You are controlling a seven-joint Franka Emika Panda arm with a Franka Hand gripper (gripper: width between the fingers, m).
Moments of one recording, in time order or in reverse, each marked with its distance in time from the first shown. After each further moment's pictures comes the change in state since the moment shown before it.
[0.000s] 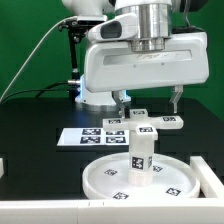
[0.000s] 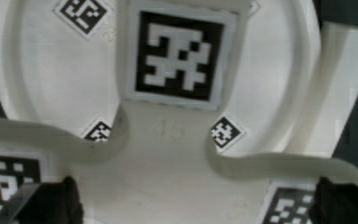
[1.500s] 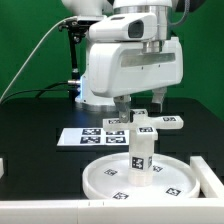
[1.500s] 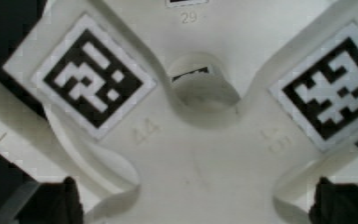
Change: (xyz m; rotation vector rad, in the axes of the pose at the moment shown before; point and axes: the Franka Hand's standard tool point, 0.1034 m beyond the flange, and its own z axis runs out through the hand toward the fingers) arm 0.005 0.013 0.004 -0.013 -0.078 -0.582
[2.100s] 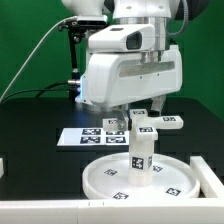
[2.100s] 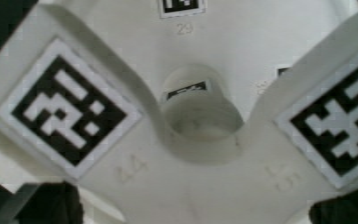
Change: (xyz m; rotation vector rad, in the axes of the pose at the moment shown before) arm -0.002 -0.002 0.012 0.001 -0.009 0.032
